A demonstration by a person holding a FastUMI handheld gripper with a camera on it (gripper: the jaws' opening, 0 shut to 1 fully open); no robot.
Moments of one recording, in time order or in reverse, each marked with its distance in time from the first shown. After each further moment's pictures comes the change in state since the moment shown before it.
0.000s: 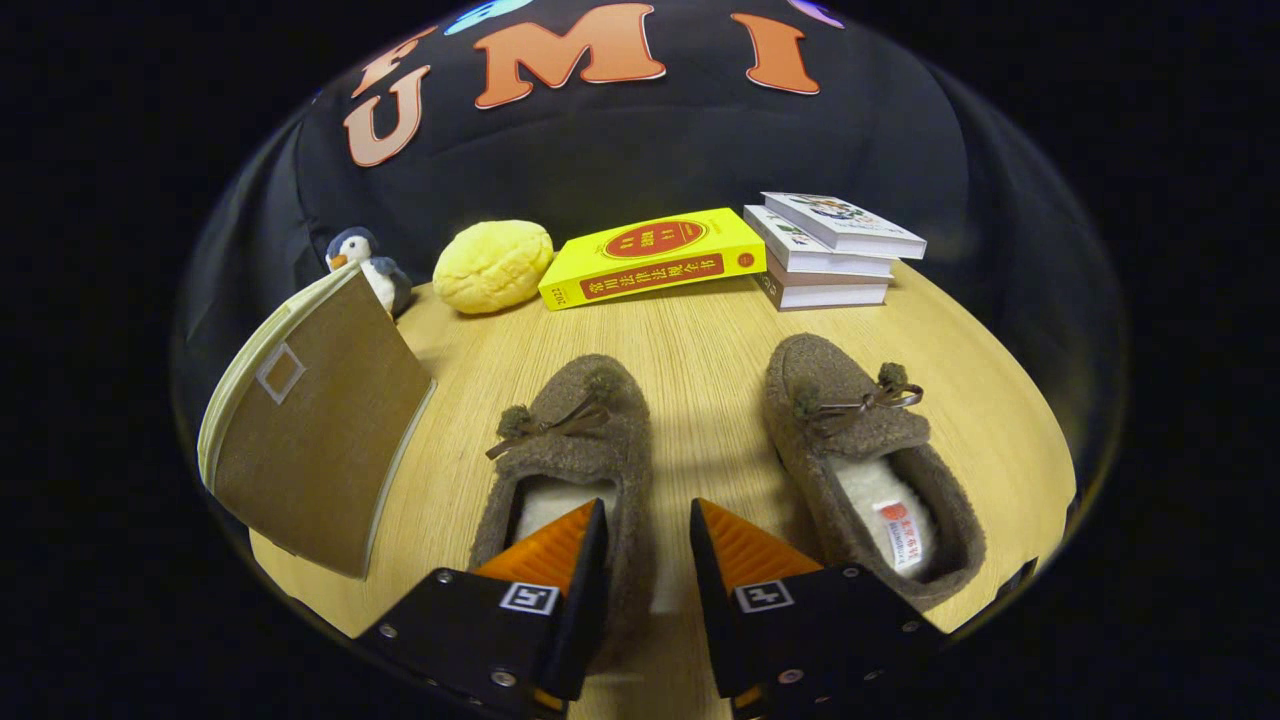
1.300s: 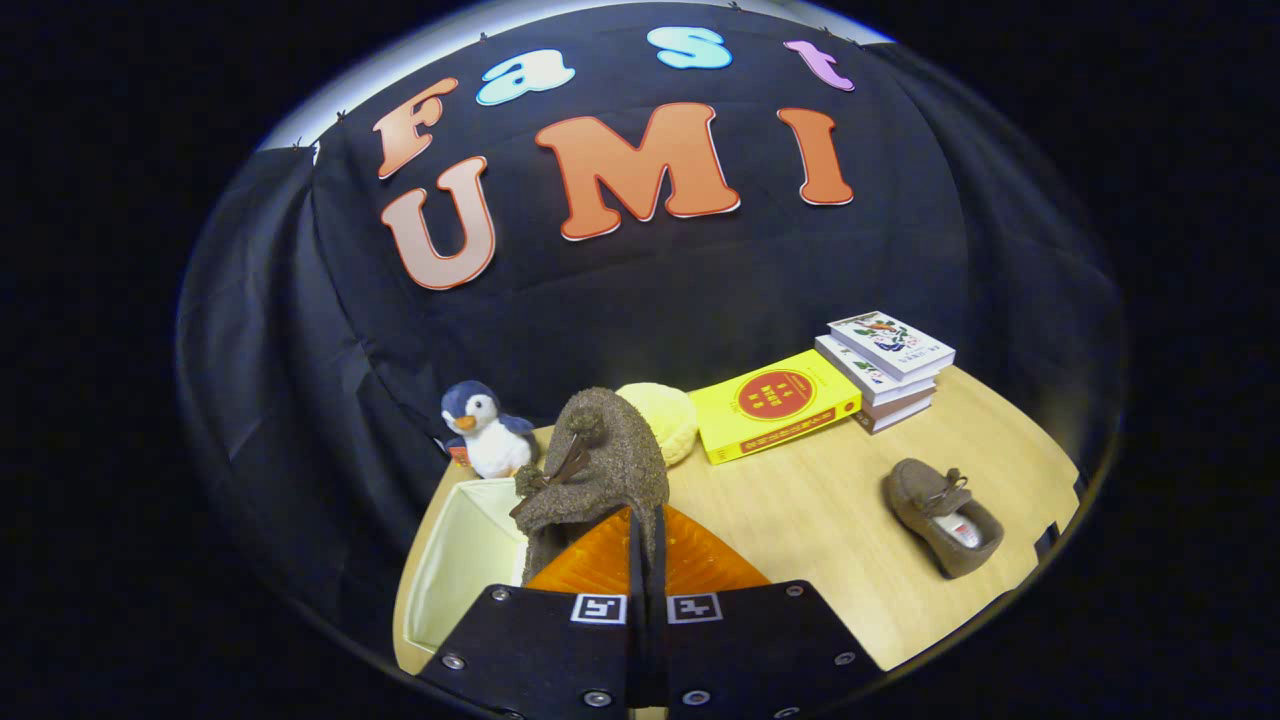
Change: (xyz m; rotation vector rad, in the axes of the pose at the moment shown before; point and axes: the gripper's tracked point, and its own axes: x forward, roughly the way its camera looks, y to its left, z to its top) arm -0.120 0.226 0.150 0.154 -0.279 0.070
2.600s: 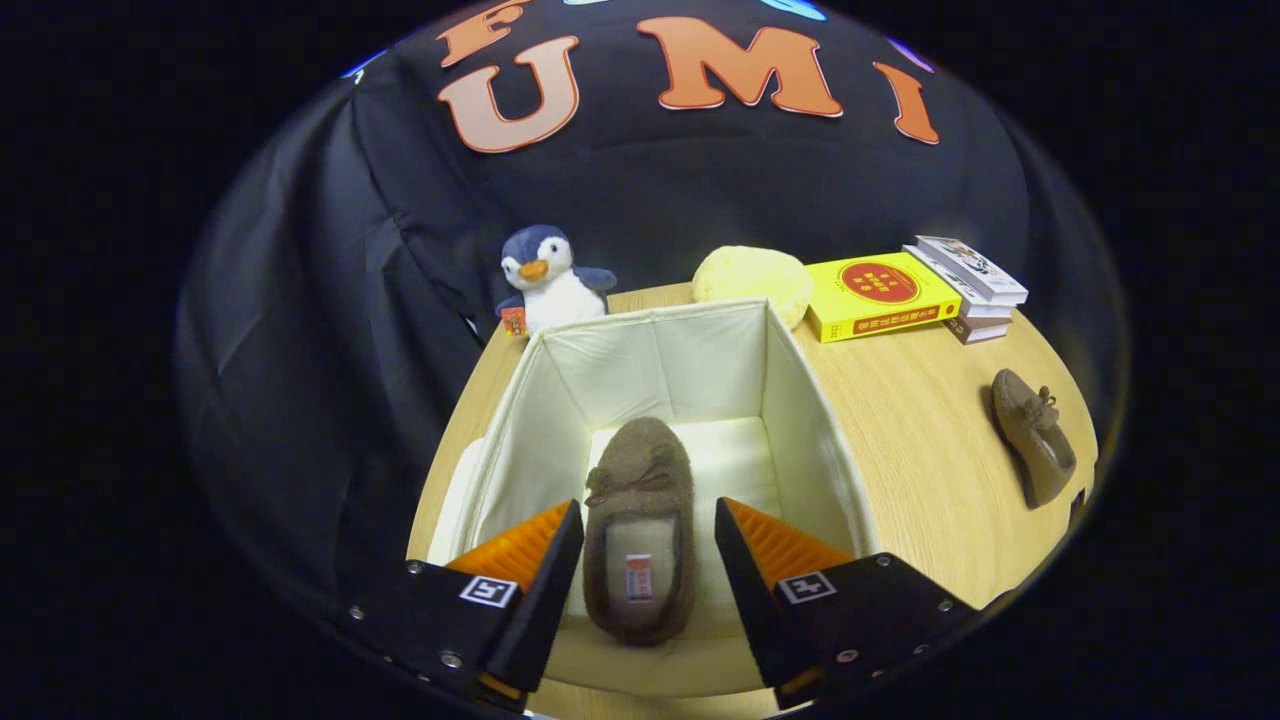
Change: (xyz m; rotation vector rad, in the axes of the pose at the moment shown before) arm 0.021 0.071 -0.118 -0.115 0.263 0.023
